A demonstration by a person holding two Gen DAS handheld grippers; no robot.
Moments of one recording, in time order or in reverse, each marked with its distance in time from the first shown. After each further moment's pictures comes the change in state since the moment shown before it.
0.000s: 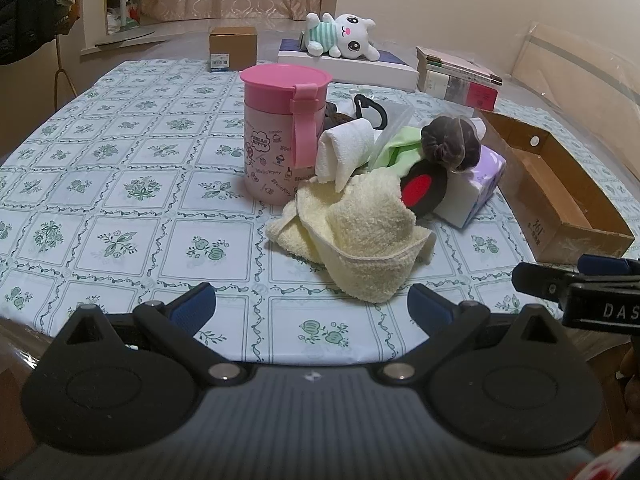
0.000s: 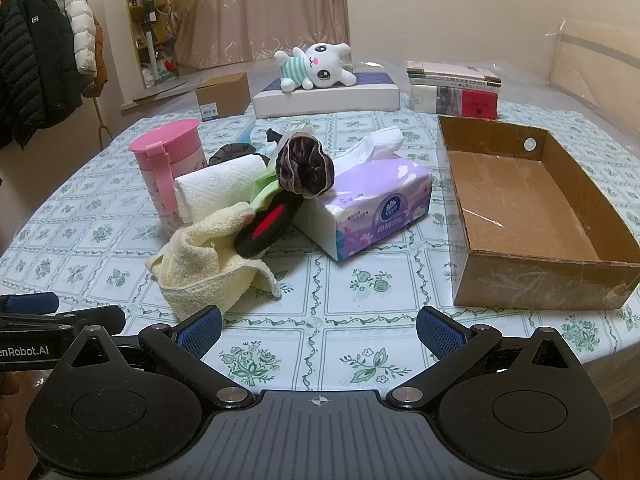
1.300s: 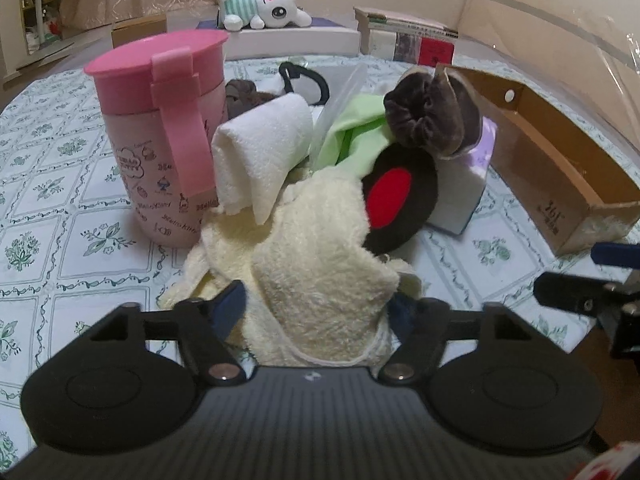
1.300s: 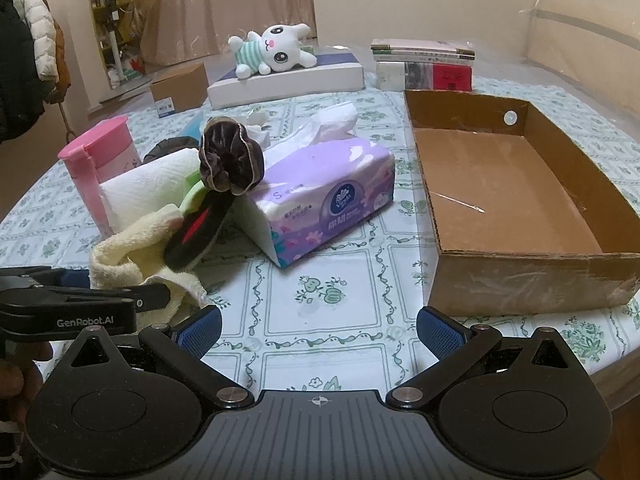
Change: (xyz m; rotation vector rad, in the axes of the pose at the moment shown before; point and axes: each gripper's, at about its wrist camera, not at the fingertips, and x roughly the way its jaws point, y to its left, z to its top) left arm 0.117 -0.027 0.035 0.171 0.063 -0.133; right arm 0.049 -0.041 0.008 0.067 0.035 -0.051
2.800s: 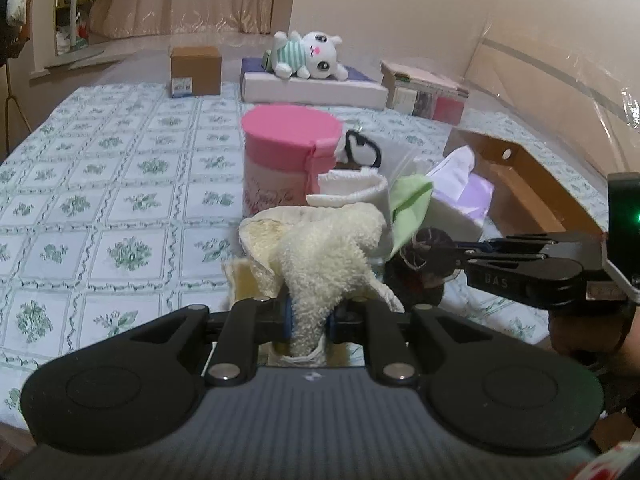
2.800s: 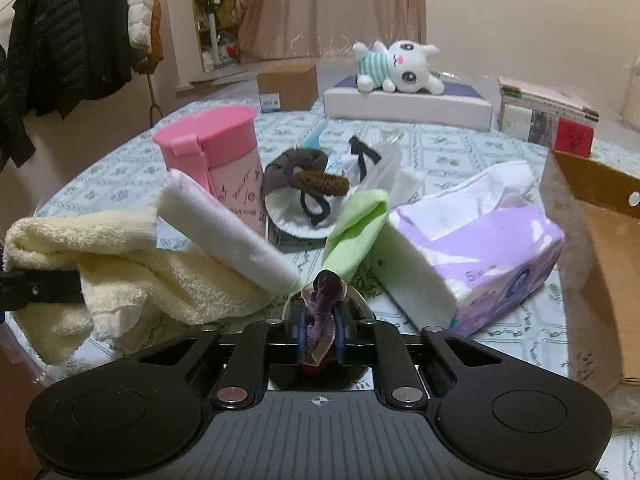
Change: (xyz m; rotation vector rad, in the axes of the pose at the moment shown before) left arm -0.113 0.070 -0.003 -0.080 -0.110 -0.016; right arm 0.044 0.083 0.029 -0.202 -0.053 0.203
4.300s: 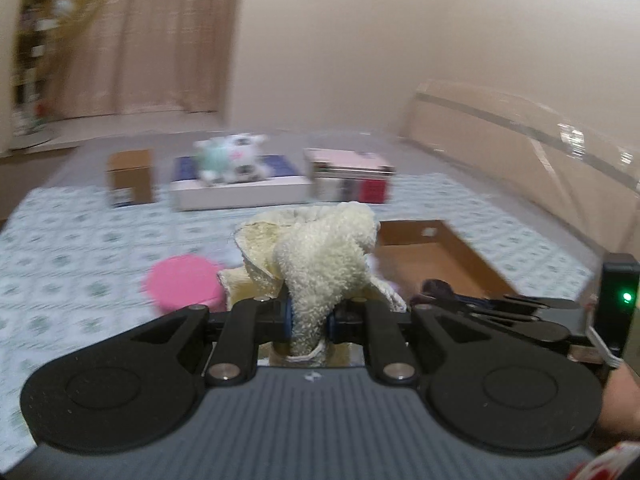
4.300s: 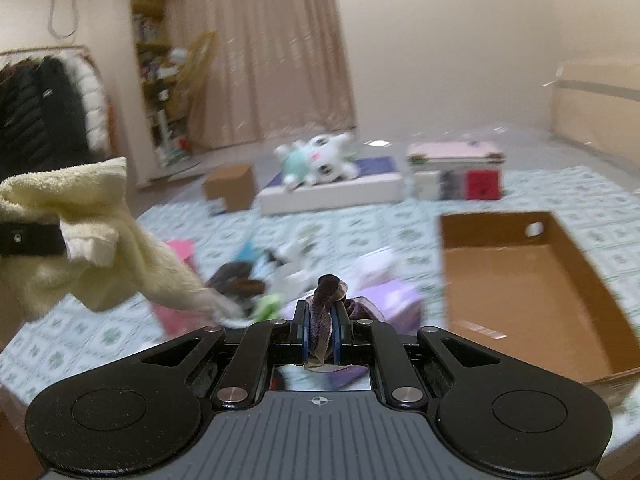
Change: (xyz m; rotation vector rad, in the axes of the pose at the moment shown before) left arm -0.057 -0.103 0.086 0.116 -0.187 -0.154; right arm -0.126 -0.073 0.019 0.169 -0.241 -0.133
